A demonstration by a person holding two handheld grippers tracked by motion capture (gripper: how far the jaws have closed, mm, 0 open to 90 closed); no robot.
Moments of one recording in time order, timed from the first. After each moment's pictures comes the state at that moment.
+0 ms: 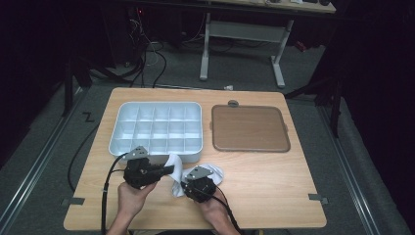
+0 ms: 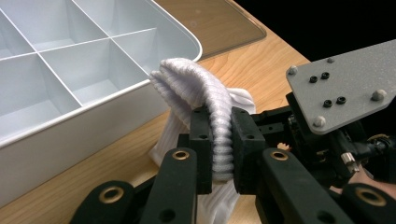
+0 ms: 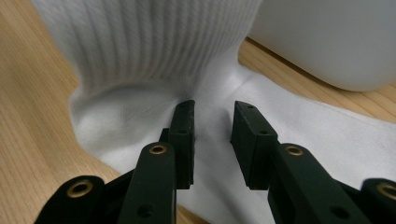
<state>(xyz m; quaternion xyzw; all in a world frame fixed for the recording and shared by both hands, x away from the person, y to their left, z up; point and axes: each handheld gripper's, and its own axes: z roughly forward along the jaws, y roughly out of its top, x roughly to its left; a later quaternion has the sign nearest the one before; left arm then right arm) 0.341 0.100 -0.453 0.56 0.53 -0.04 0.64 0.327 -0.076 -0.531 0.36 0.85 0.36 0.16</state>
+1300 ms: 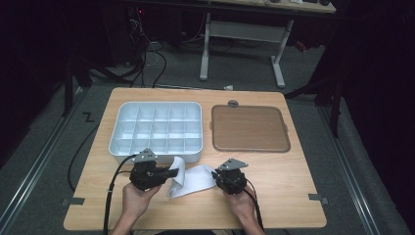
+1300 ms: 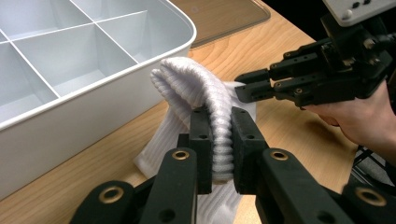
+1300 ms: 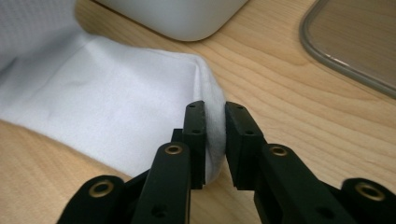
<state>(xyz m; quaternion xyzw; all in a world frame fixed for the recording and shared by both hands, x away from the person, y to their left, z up) 0.339 0.085 -0.463 0.59 0.53 -0.02 0.62 0.337 -0.165 -0.516 0.43 0.82 0.34 0.18</state>
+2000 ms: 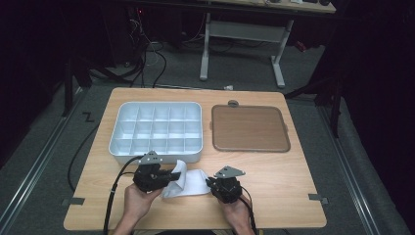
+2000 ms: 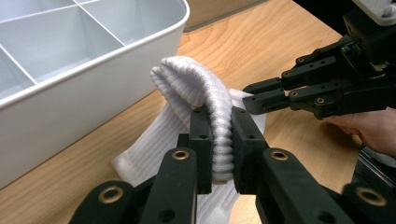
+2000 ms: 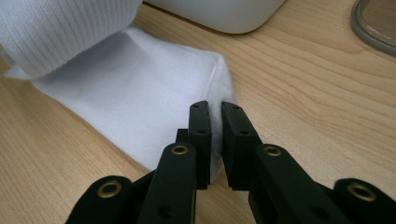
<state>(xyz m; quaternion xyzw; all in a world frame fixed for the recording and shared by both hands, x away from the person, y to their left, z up) 0.335 0.076 -0.471 0.61 0.52 -0.02 0.60 0.315 -0.151 -0.521 0.43 0.81 0.37 0.15</state>
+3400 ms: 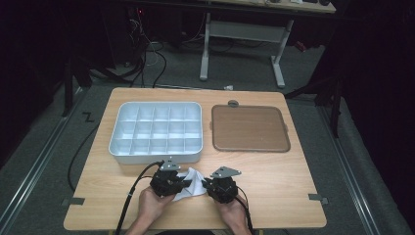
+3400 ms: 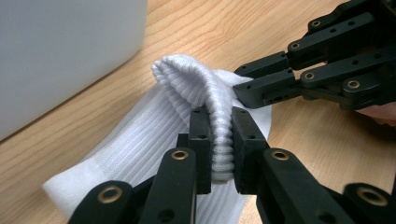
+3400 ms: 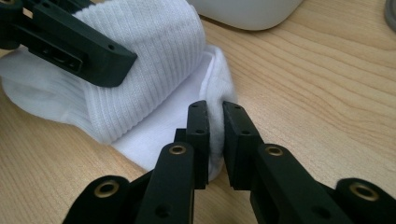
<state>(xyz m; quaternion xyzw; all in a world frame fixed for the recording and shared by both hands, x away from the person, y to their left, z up) 0.336 0.036 -0.510 0.65 0.51 -0.02 0.56 0.318 -0.141 -0.528 0.43 0.81 0.37 0.13</state>
